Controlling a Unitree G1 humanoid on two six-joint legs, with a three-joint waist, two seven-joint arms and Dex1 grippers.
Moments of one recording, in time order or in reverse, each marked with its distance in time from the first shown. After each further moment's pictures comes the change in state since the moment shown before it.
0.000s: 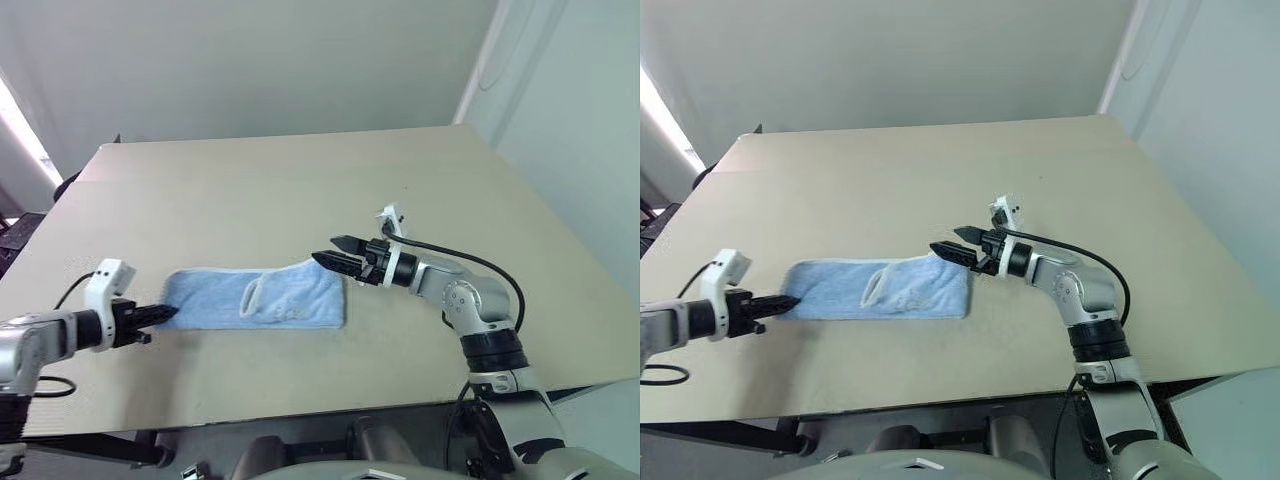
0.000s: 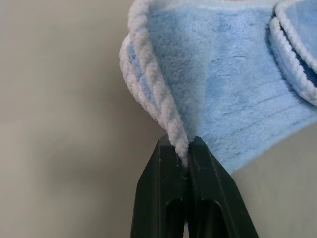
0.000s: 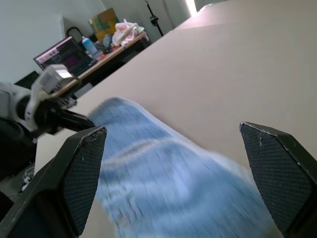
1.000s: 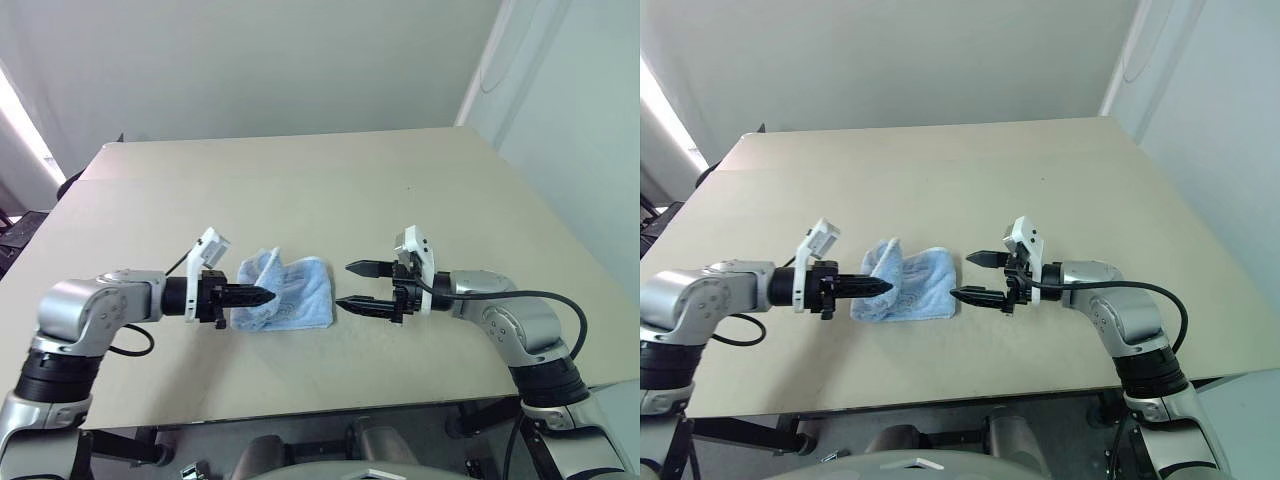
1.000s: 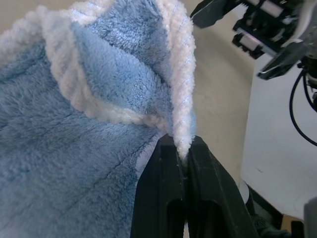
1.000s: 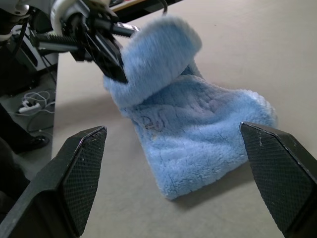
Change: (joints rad) left arm -0.354 -0.226 -0.334 -0.164 -0.200 0.147 -0.035; right arm 0.147 -0.236 0.096 -0.256 -0.037 -0.078 0.182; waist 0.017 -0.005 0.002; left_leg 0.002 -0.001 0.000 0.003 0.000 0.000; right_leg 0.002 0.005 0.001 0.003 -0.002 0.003
